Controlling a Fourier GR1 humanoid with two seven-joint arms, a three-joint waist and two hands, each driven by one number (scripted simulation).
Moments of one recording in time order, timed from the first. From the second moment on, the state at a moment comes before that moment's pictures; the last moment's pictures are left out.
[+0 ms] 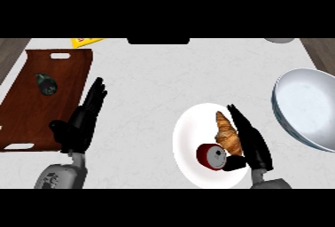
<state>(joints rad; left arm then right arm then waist) -0.14 0.10 -0.09 -1.54 -0.02 0.11 0.08 -0.04 -0.10 0.20 -1.42 0.73 -0.11 0.15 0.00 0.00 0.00</state>
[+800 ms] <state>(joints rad) -0.15 0.08 -0.07 -1.53 -0.03 0.09 0.07 -0.05 -0.12 0.25 -1.41 0.73 -0.01 0.01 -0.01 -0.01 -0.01</state>
